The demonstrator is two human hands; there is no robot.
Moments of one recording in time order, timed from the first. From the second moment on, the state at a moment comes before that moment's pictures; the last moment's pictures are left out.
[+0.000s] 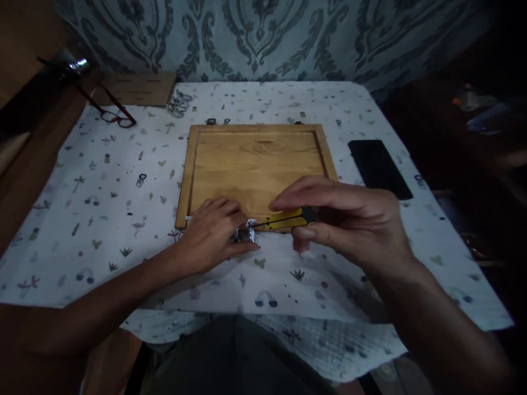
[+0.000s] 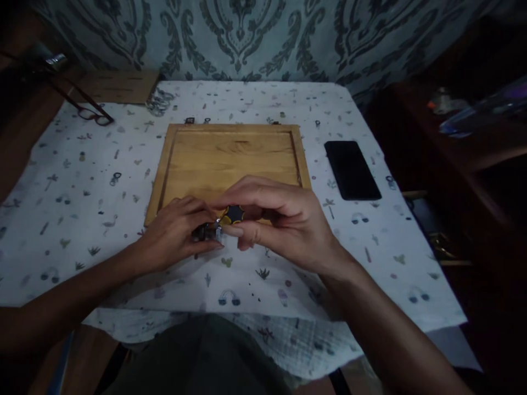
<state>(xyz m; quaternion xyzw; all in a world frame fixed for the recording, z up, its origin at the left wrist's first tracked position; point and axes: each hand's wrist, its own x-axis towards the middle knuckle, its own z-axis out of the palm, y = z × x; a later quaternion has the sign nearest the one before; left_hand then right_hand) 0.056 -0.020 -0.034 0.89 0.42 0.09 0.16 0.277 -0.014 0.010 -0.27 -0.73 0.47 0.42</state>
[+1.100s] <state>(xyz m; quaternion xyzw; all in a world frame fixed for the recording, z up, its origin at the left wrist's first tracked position) 0.061 -0.019 -0.032 0.89 0.43 0.06 0.17 0.264 -0.013 0.001 -0.38 -0.74 0.20 0.52</state>
